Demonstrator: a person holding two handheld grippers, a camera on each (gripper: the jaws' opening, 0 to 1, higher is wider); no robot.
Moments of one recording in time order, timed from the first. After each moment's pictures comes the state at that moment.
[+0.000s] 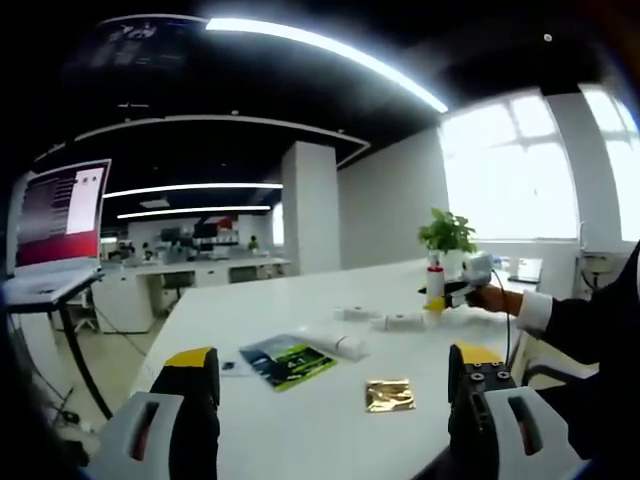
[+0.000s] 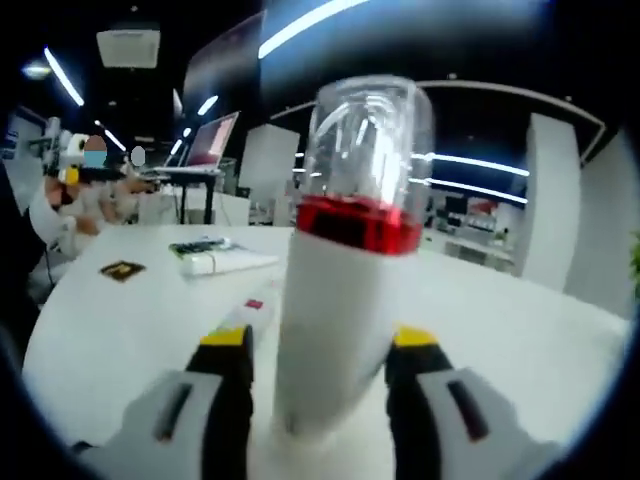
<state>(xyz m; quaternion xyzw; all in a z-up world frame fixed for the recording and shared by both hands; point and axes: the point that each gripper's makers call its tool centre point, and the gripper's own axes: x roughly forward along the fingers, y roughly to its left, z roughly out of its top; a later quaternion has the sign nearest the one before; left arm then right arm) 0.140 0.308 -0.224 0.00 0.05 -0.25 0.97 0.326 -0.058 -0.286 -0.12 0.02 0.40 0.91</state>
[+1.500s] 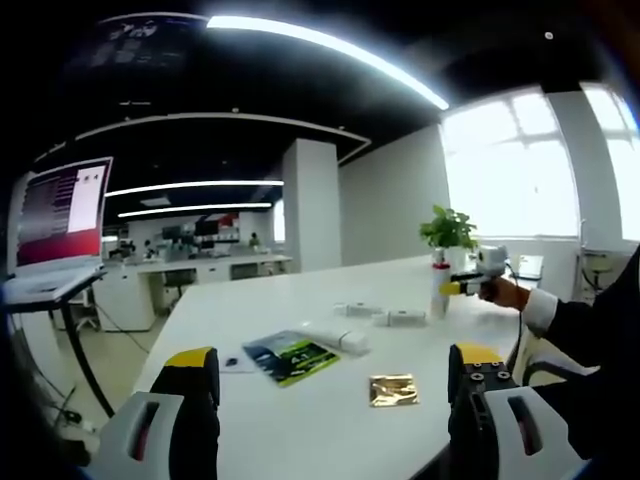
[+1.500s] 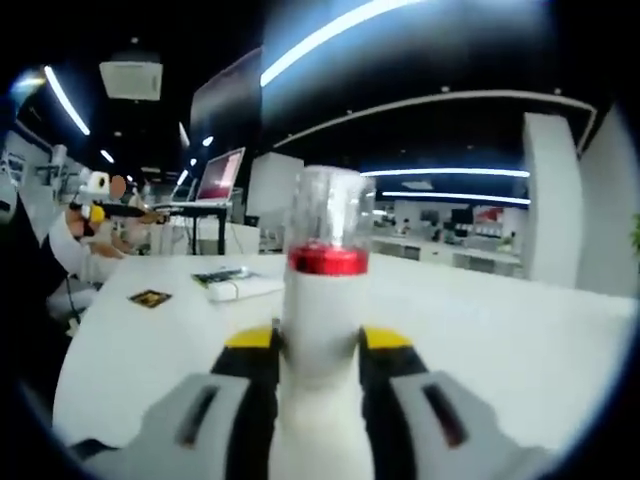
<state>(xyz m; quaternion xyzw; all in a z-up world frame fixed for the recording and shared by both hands) 0.140 0.311 -0.228 0.01 0.05 -0.25 0.97 0.298 -0.071 -0.275 -0.09 0.00 0.41 0.91</state>
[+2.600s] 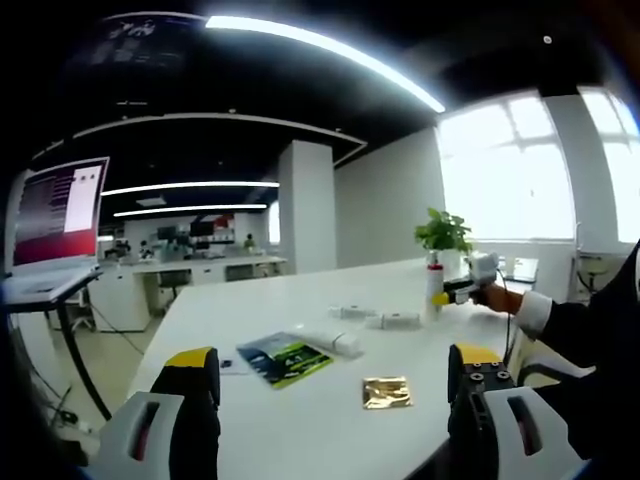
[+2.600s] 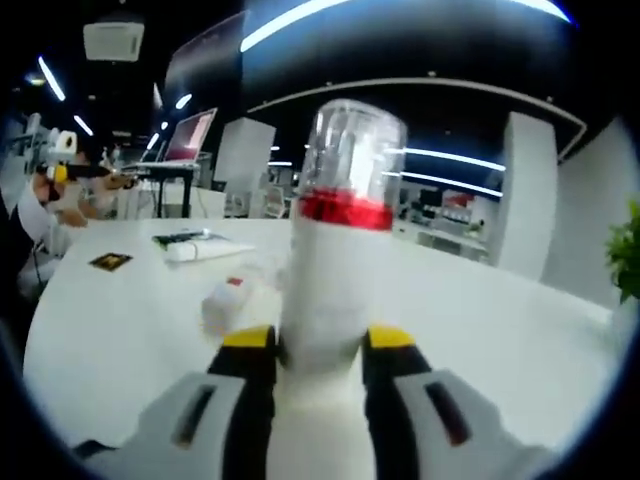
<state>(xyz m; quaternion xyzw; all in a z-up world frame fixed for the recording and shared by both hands) 0.136 0.309 -0.225 0.00 0.05 -0.26 0.97 0.315 -0.098 -0.299 -0.14 0.05 0.33 0.93</state>
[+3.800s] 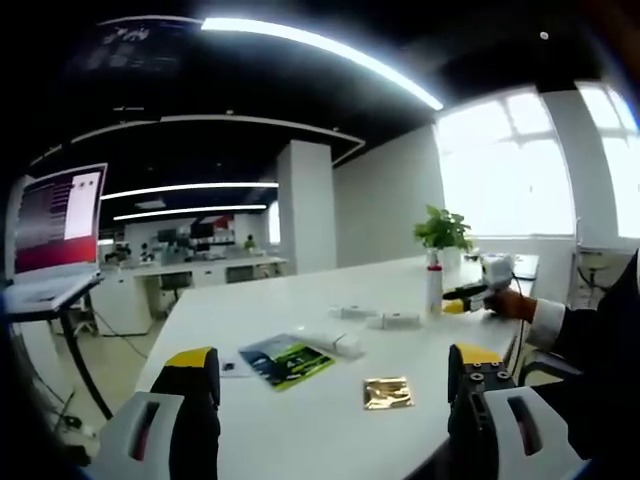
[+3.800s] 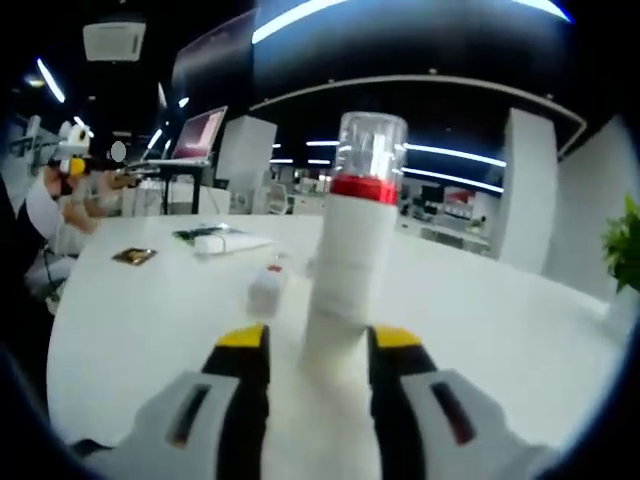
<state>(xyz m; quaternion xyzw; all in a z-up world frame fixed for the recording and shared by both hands) 0.134 0.307 -0.221 0.01 0.05 -0.26 0.97 0.272 -0.086 -0.311 -0.14 0.05 0.33 0.93</state>
